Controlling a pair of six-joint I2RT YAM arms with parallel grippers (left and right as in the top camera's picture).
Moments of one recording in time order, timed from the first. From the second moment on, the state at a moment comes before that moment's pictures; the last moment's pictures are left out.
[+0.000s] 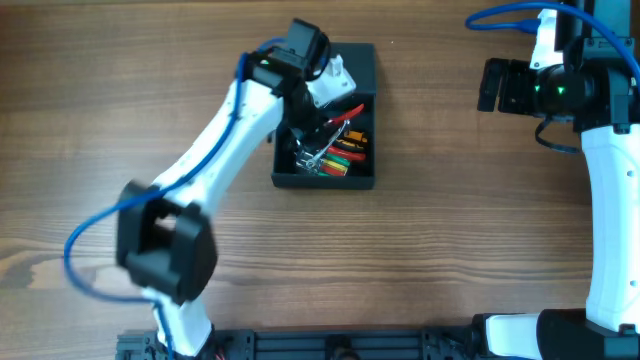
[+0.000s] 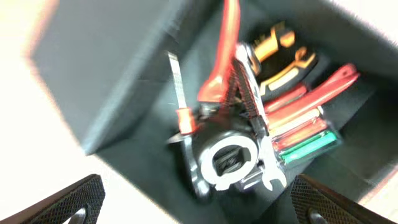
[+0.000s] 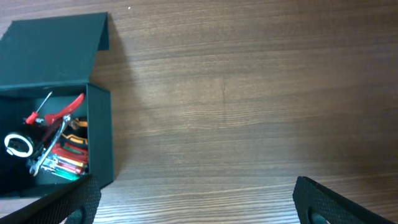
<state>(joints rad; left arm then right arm) -0.46 1.93 1.71 -0.96 0.02 0.55 0.01 1.55 1.85 -1.34 0.05 0.11</state>
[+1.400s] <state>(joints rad) 0.10 2.21 1.71 -0.63 0.87 -0.35 -0.08 2.05 1.84 -0.91 -0.71 0.23</state>
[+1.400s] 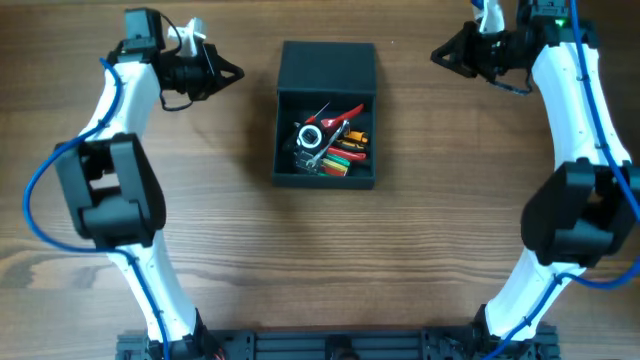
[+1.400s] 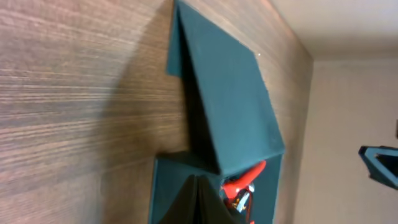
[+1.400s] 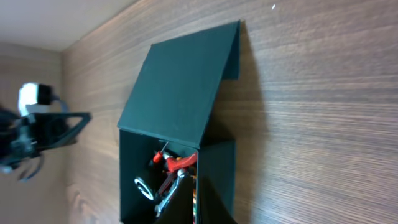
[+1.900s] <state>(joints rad) 0.10 2.31 1.71 -0.45 0.96 -0.48 -0.08 2.15 1.84 -0.90 -0.86 0.25</state>
